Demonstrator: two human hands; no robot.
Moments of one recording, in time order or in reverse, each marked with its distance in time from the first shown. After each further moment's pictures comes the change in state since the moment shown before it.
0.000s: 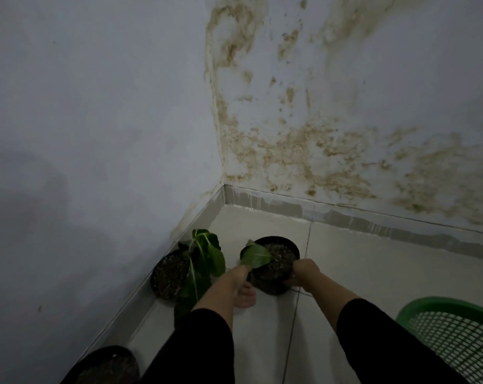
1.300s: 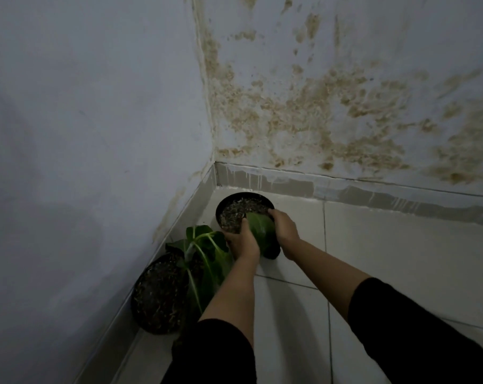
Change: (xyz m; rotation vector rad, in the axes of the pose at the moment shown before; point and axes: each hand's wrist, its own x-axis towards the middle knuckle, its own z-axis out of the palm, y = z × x) left_hand 0.129 0.070 -0.005 -0.362 0.402 0.426; right_hand 0.085 -0.081 0.083 0.498 0.146 -0.163
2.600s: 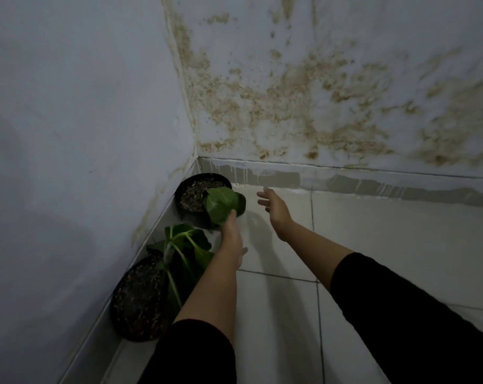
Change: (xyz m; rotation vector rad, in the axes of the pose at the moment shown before) left_hand 0.013 0.002 0.006 -0.056 -0.275 -0.159; right_hand 0.024 -0.008 -0.013 0.046 -0.096 -0.157
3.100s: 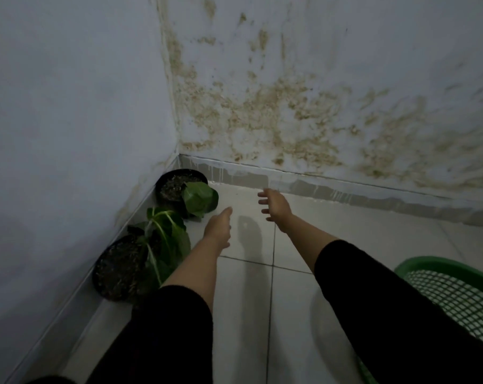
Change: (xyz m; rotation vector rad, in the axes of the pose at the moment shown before) left_hand -0.088 -0.001 0.006 0.381 -0.186 0.047; right_hand -0.065 -0.043 -0.082 -0.234 0.037 0.058
